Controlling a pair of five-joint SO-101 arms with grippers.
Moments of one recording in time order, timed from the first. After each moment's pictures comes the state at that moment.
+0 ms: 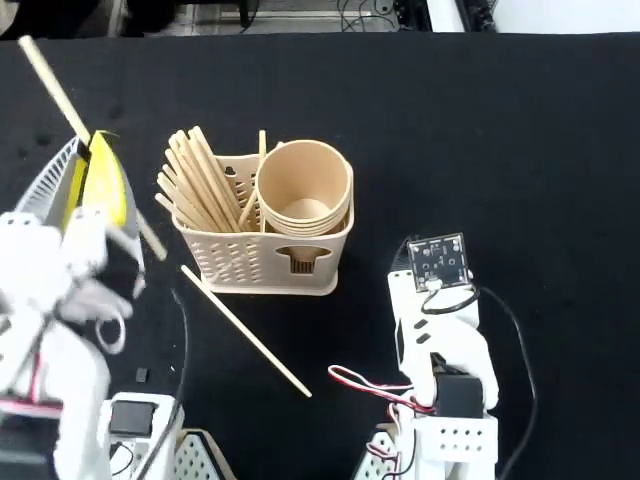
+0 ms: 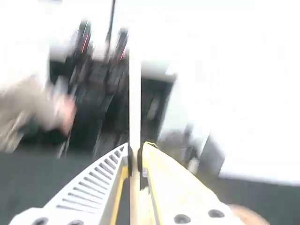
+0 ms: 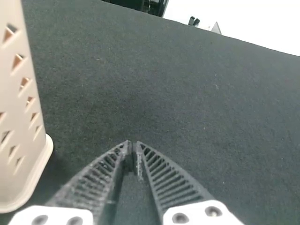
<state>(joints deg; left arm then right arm) -3.3 -74.9 28.8 51.8 9.2 2.4 -103.2 96.7 41.3 16.1</state>
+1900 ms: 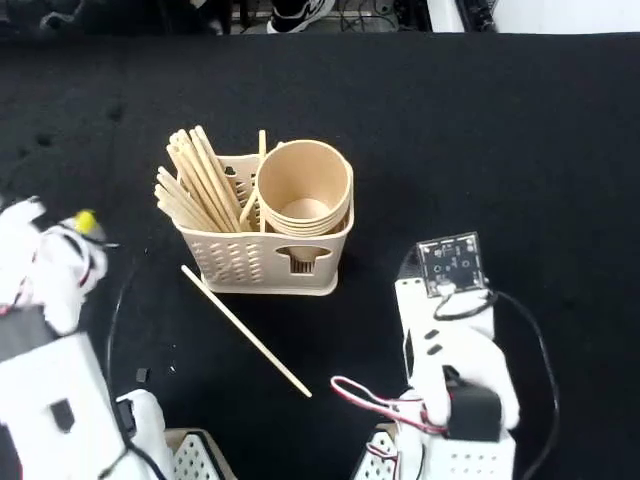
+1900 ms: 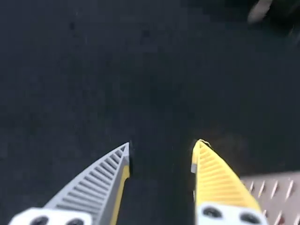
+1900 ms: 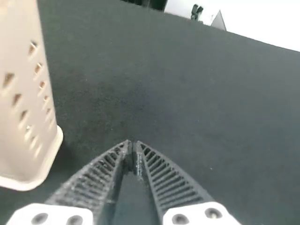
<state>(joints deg) -30.2 -56.9 45.9 64.8 12.1 2.9 -103.2 81.5 59.3 15.3</state>
